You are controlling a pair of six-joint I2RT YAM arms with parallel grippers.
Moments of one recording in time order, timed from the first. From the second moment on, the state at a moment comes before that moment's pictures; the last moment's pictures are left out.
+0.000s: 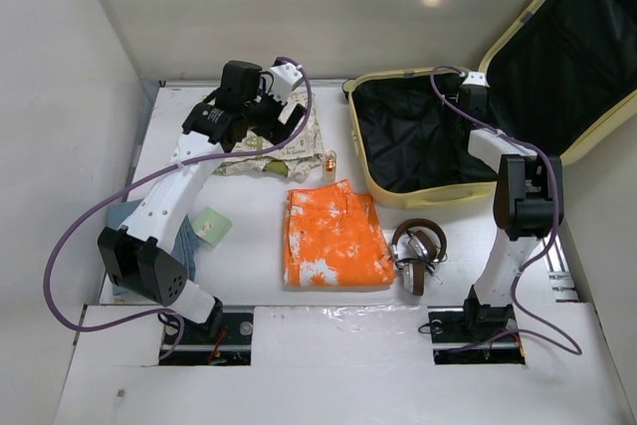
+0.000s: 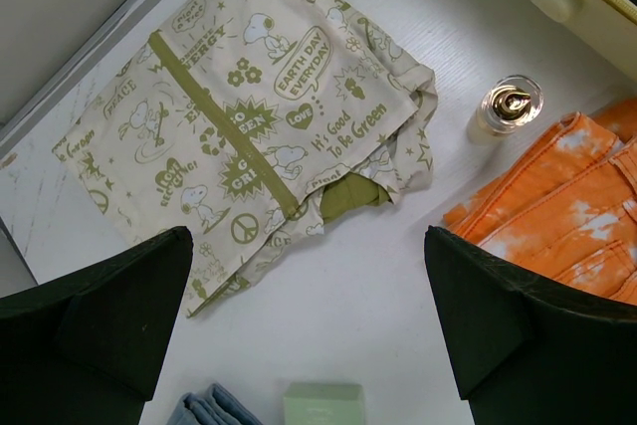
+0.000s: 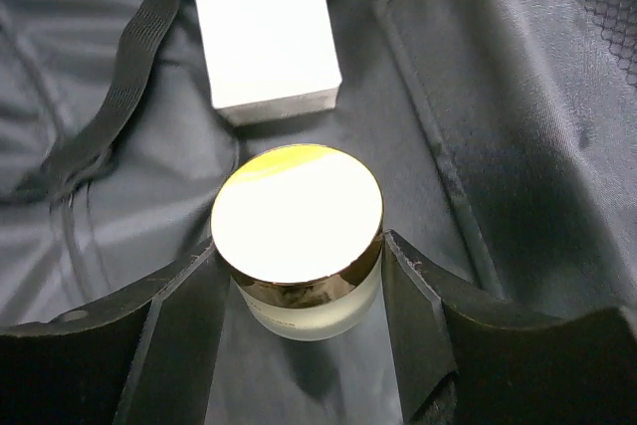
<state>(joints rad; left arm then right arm) -0.40 1.51 1.60 -0.72 0.05 0.33 0.00 1.94 1.34 0.06 0.27 0.00</state>
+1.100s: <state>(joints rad) -0.40 1.50 1.60 -0.68 0.03 0.37 -0.10 2.09 1.49 -0.10 0.15 0.19</state>
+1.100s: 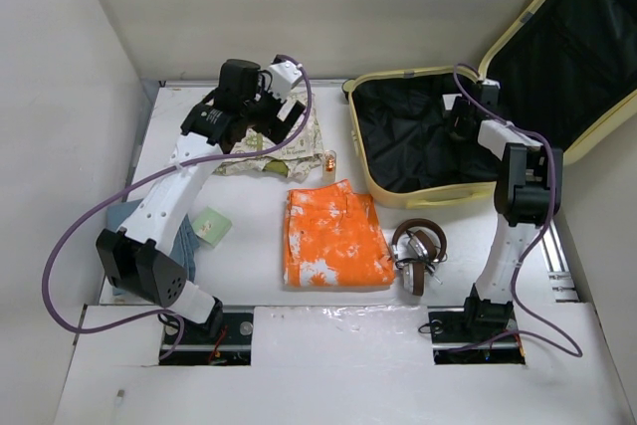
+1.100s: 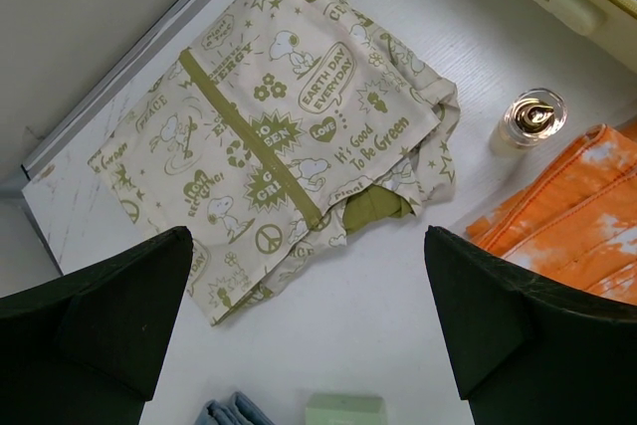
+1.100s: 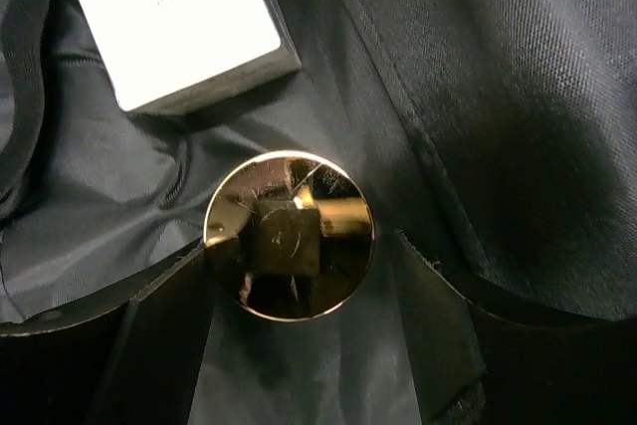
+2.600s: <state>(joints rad) -0.27 1.31 1.34 -0.65 -0.14 0.05 0.69 1.86 1.59 -0.42 -0.05 0.17</state>
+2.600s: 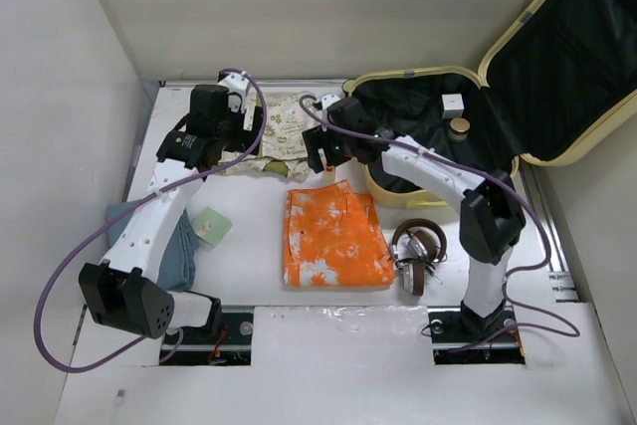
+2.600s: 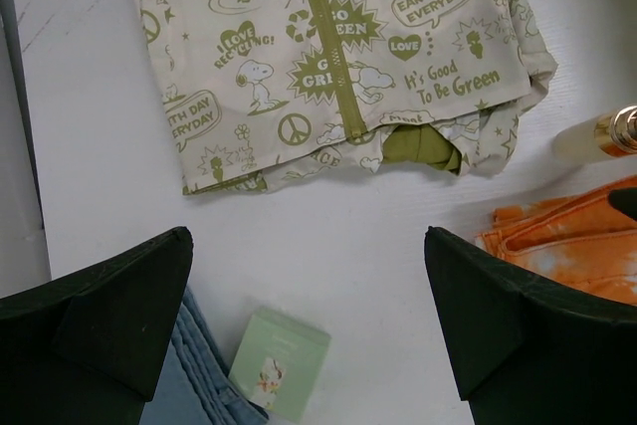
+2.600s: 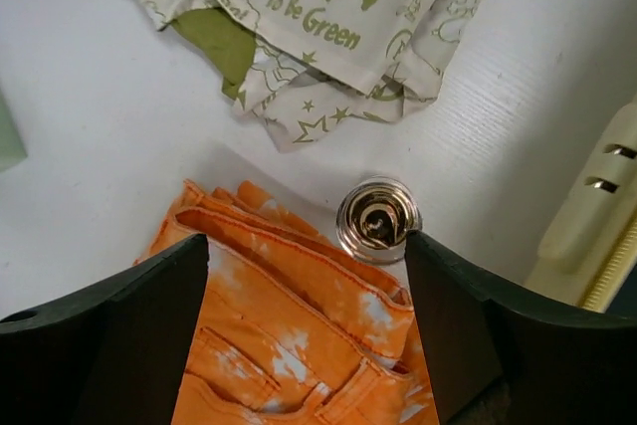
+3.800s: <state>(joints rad) -0.25 1.34 1.34 -0.65 -0.12 0.05 0.82 1.96 1.65 -0.43 0.32 0.19</state>
